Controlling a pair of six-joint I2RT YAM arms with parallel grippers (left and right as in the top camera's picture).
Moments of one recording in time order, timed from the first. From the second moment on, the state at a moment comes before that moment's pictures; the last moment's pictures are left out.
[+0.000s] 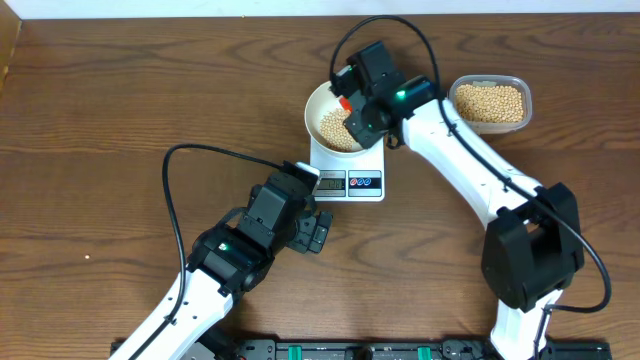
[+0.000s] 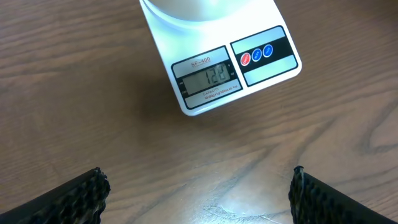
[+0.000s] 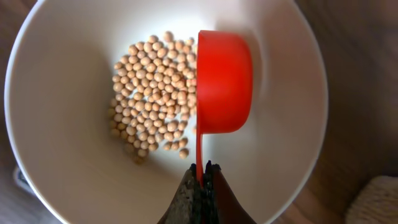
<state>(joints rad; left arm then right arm) -0.62 1.07 0.77 -0.63 -0.08 -0.17 0.54 1.99 1.67 -0.80 0.07 -0.21</state>
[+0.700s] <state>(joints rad) -0.62 1.07 0.77 -0.63 -0.08 -0.17 0.52 1.82 1.68 -0.80 0.04 -0.23</state>
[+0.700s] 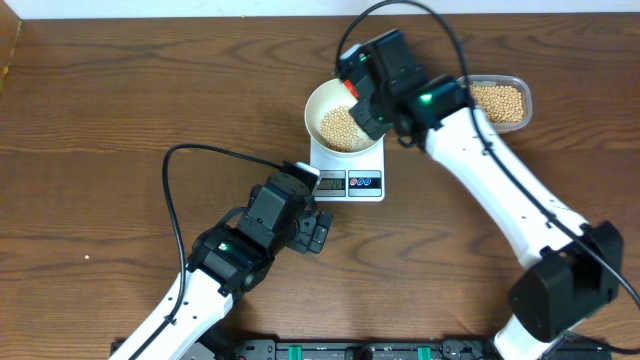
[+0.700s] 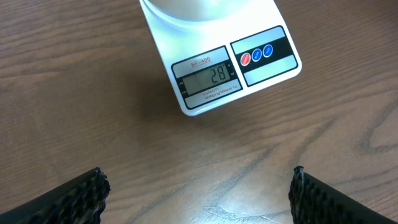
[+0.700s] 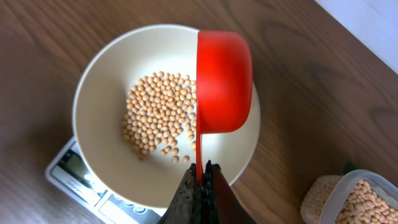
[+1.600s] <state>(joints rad) -0.62 1.07 0.77 -0.63 -0.08 -0.17 -0.09 1.73 1.69 -0.97 -0.21 -0.14</state>
